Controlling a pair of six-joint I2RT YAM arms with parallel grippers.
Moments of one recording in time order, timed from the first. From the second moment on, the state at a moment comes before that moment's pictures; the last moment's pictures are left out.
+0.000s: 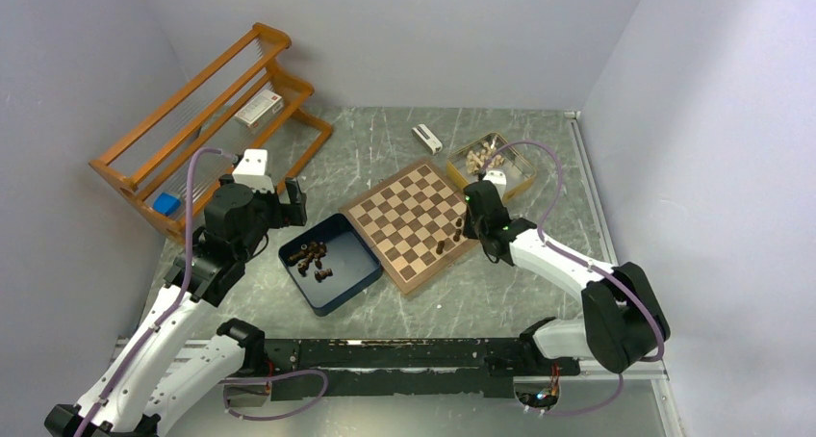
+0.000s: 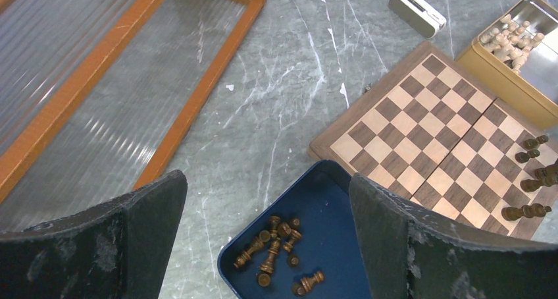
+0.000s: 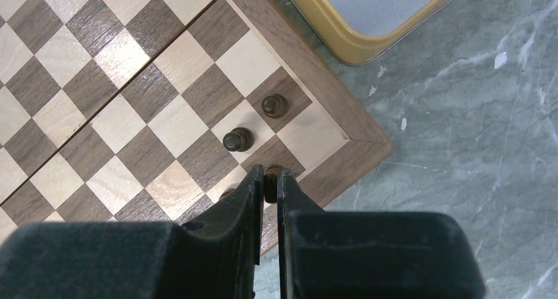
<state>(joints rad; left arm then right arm) -0.44 0.72 0.79 -0.39 -0.28 -0.20 0.50 1.31 0.68 -0.16 0.35 0.45</state>
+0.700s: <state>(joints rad) -0.44 0.72 0.79 -0.39 -0.28 -0.20 0.50 1.33 0.68 -0.14 0.35 0.45</state>
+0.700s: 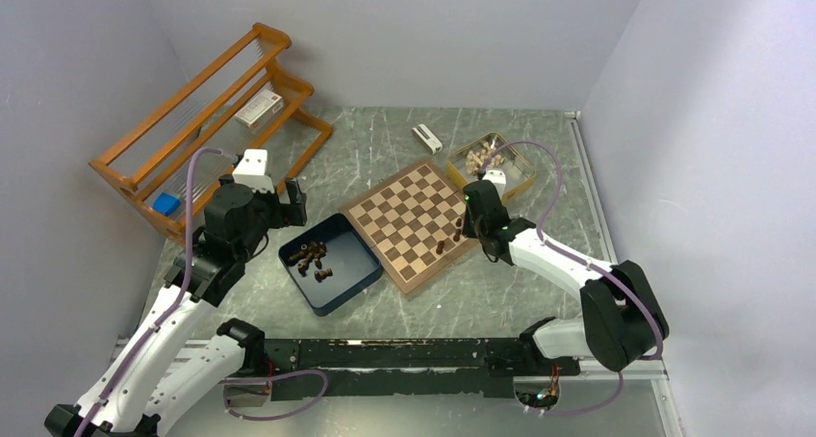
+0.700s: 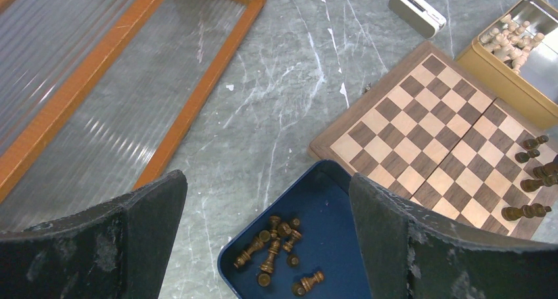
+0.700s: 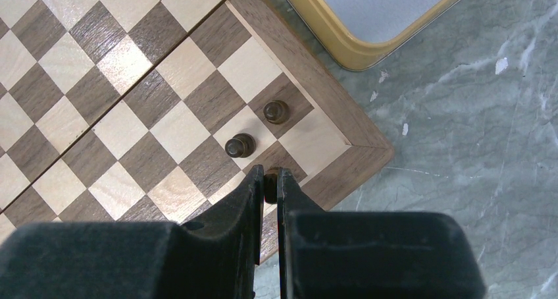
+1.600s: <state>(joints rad) -0.44 0.71 0.79 -0.39 -0.28 -0.20 0.50 1.33 0.73 -0.20 0.35 0.46</state>
